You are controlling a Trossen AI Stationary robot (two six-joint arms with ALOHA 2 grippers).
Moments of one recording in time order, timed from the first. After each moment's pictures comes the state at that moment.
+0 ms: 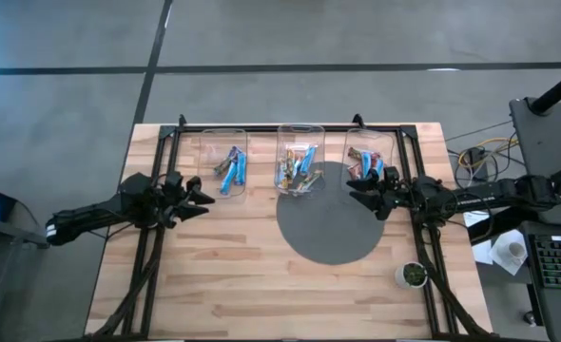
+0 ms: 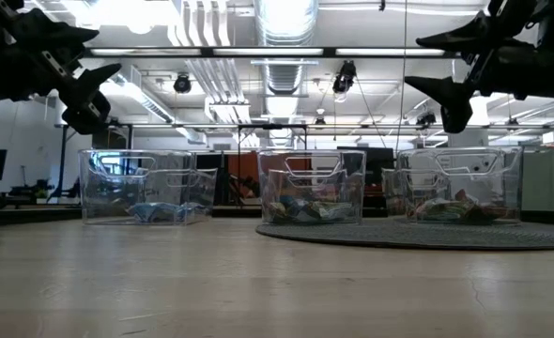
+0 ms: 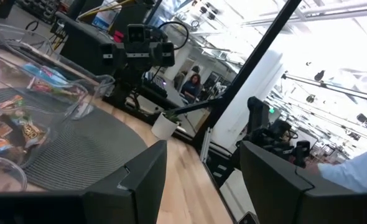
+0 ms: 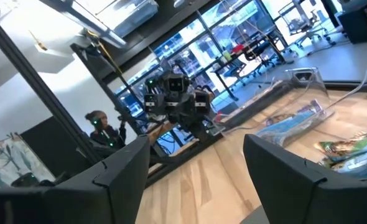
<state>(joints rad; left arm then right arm) 0.27 0.01 0.01 0.13 0.44 -0.64 -0.09 0.74 0.01 0.92 0.03 0.65</state>
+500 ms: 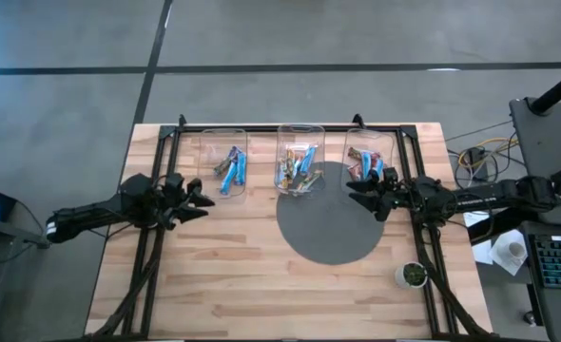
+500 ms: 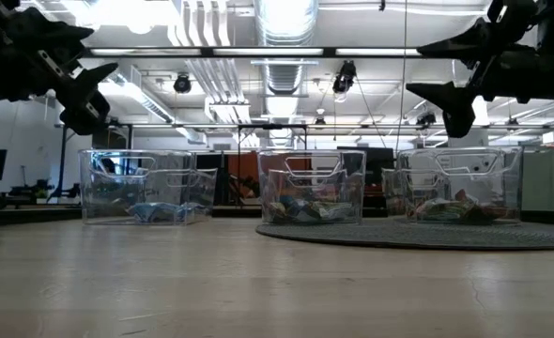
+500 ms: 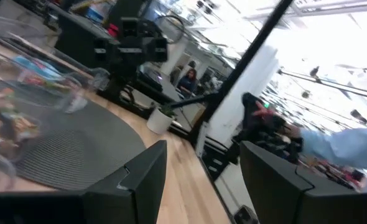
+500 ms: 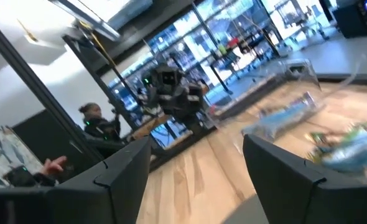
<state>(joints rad) 0.24 0.00 0.01 0.12 0.44 -0.64 -0.09 0.71 0.01 0.85 0.03 0.64</state>
